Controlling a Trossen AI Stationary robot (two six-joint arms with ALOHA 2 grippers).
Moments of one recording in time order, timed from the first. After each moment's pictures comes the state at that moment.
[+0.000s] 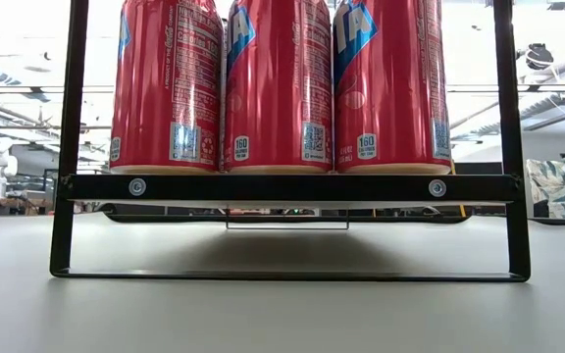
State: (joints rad) left arm 0.10 1.44 1.45 0.14 0.02 -0.07; right arm -0.18 1.24 1.86 -0.58 -0.06 0.32
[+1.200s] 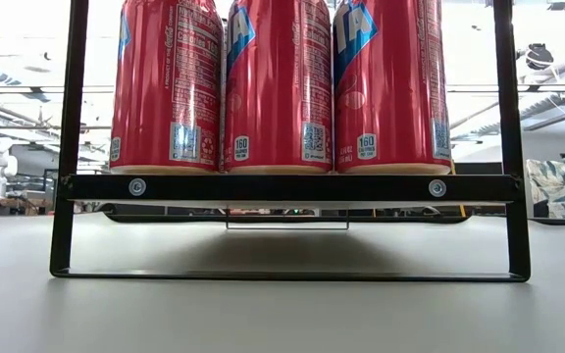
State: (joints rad) left arm 0.07 1.44 1.45 0.14 -0.05 -0.04; right arm -0.19 1.26 1.86 -0.57 -0.16 0.35
